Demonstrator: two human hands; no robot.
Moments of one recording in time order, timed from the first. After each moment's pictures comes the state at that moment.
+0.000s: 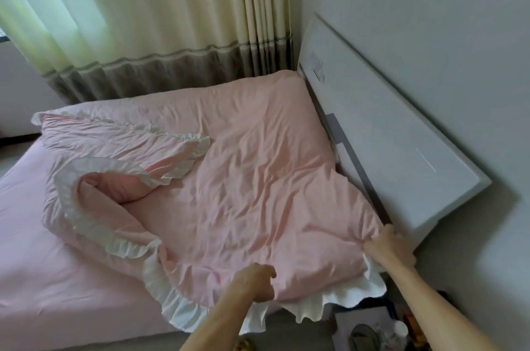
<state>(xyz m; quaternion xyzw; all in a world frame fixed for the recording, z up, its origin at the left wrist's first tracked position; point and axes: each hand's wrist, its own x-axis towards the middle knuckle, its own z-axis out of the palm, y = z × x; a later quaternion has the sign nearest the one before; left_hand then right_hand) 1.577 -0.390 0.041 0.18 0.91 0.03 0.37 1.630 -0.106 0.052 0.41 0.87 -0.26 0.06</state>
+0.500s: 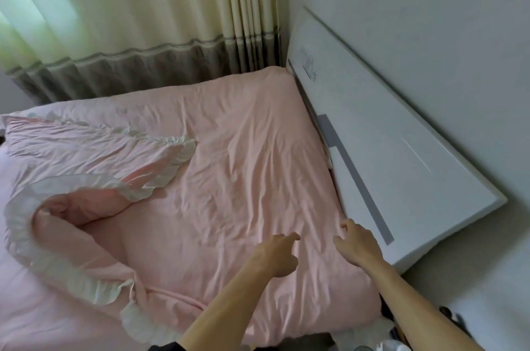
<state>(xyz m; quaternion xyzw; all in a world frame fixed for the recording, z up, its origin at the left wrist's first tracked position) 1.498 -0.314 0.064 0.27 0.91 0.10 0.30 1.555 -0.112 0.025 0.28 0.91 -0.29 0.11</state>
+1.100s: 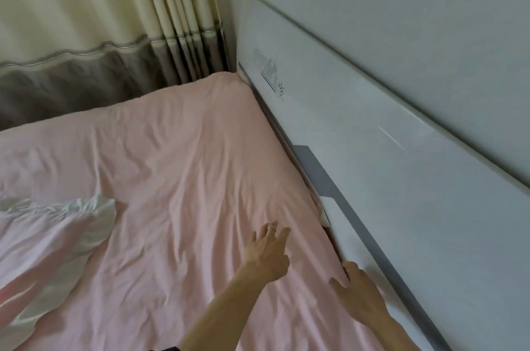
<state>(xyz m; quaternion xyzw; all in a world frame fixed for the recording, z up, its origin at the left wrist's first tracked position) 1.155 -0.156 -0.060 0.37 0.90 0.02 0.22 1.324 -0.018 -0.097 0.40 0.83 -0.36 0.15</state>
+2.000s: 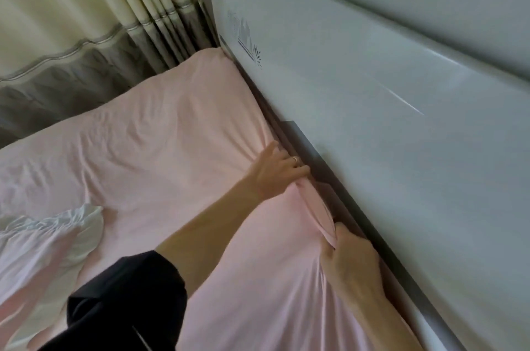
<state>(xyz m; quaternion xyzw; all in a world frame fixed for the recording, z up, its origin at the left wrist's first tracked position) 1.035 -0.021 -0.080 0.67 0.71 -0.16 -0.16 1.259 0.020 -0.119 0.38 0.86 -0.33 -0.03</state>
